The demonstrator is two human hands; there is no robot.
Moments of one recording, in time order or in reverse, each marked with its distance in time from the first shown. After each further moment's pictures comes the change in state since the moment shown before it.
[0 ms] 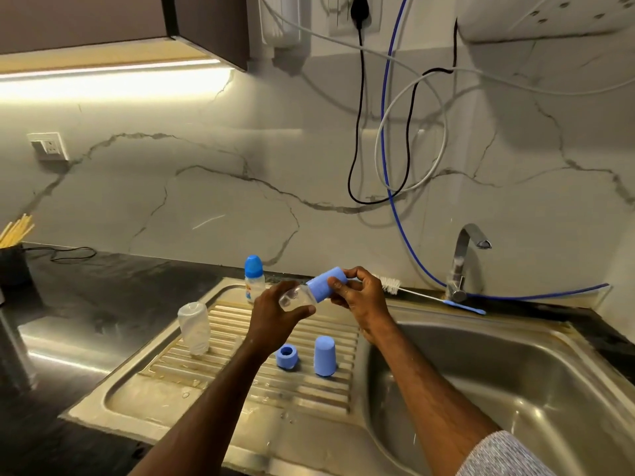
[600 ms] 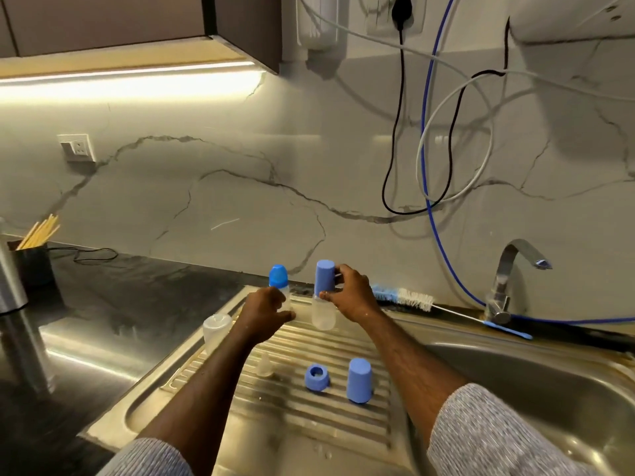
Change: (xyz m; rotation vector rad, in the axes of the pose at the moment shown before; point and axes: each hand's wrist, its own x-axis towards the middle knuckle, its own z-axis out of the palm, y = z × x) left_hand 0.063 -0.069 -0.058 0.286 -0.158 -0.247; right_hand 0.067 0.017 0.070 -0.768 -0.134 -0.078
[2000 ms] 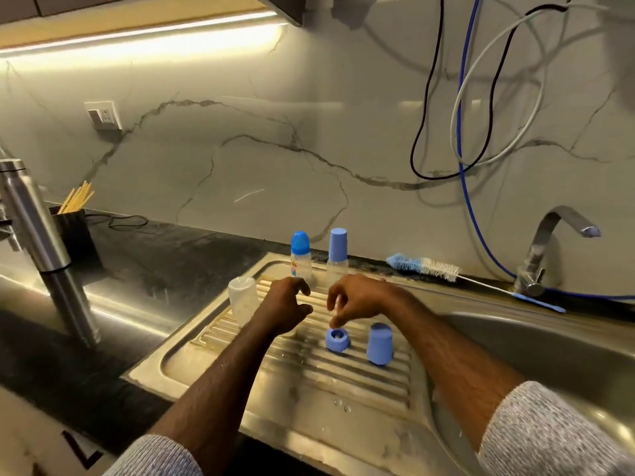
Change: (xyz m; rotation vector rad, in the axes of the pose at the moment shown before) left_hand -0.039 -0.018 0.017 0.146 -0.040 0.060; right_hand -0.042 -0.021 0.005 -0.474 -0.732 -0.080
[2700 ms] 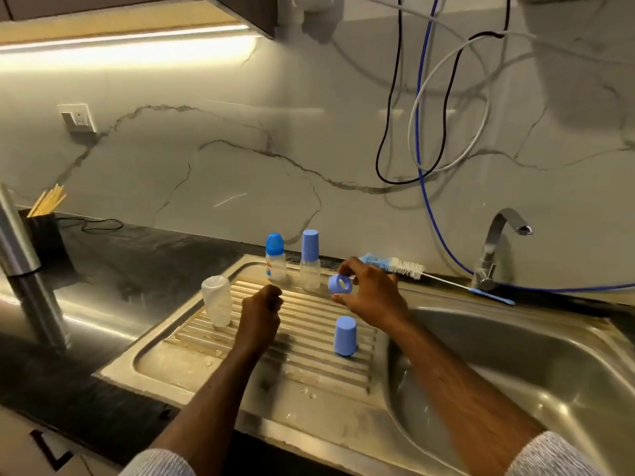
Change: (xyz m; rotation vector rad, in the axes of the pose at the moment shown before) left_hand -0.035 0.011 0.032 -0.236 0.243 -0.043; right_hand -0.070 0.041 0.014 0.086 0.691 0.005
